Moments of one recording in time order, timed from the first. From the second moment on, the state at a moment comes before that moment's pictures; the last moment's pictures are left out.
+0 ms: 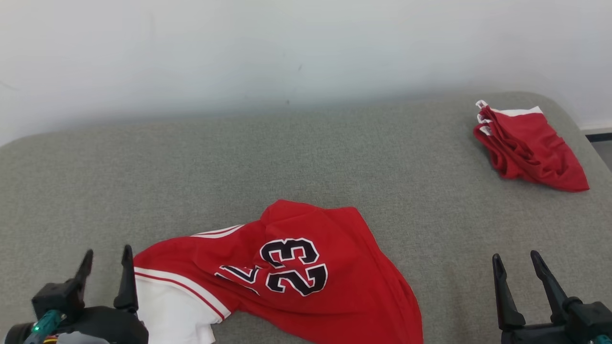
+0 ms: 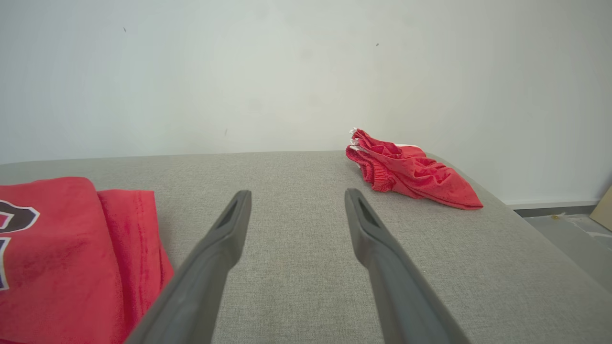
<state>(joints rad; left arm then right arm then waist) -0.25 0.36 -0.24 0.49 -0.53 0.03 -0.26 0.03 -0.18 -0.02 0.17 0.18 0.13 -0.26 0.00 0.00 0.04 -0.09</state>
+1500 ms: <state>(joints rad) -0.09 0.28 -0.07 0.44 -0.29 -0.13 -0.26 0.18 -0.22 0.31 0.27 0.24 0.13 -0.25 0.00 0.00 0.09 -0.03</state>
